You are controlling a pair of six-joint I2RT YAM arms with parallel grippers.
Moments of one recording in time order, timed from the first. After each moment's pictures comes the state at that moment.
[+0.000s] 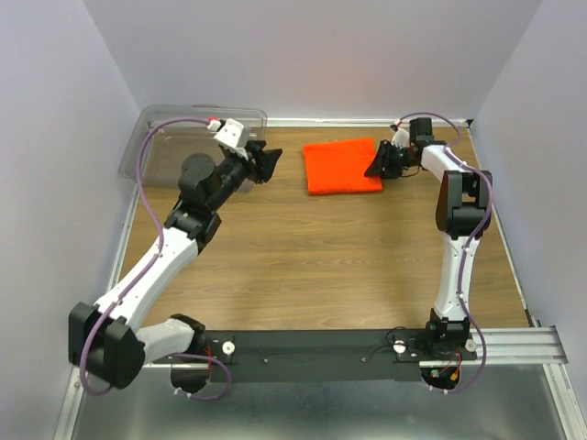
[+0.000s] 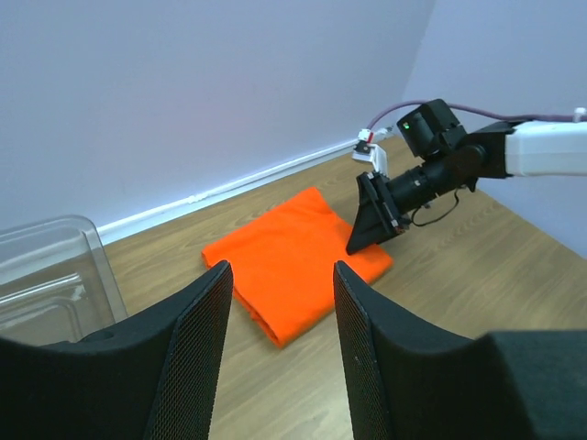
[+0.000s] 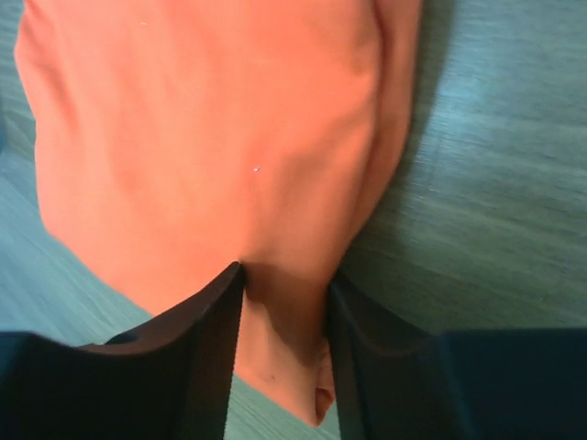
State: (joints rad) left arm -0.43 1.20 0.98 0.33 0.22 -0.14; right arm 0.00 2.34 1.82 -0.47 -0.64 0.17
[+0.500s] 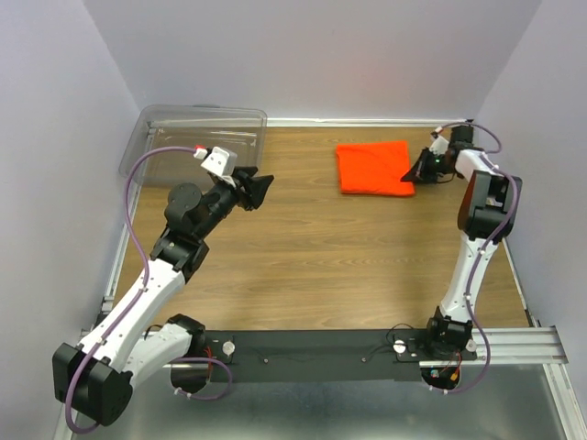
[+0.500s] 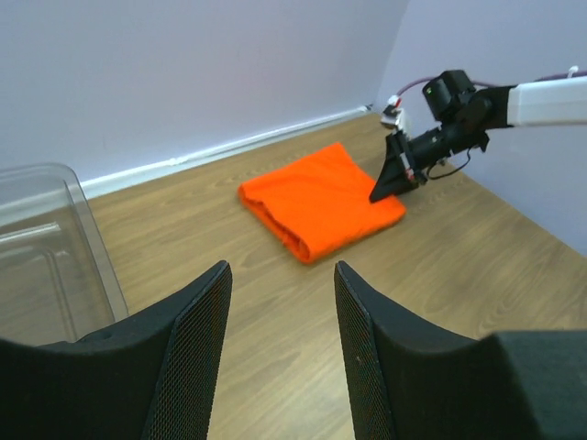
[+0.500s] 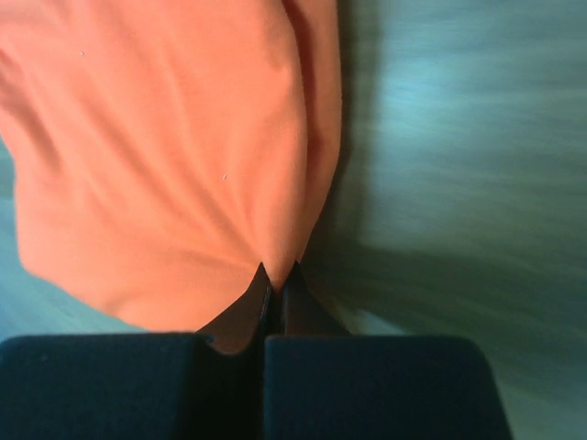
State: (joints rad) left arm -0.43 0.94 0.77 0.26 0.23 -0.19; right arm -0.19 2.32 1.77 -0.53 -0.65 0.14
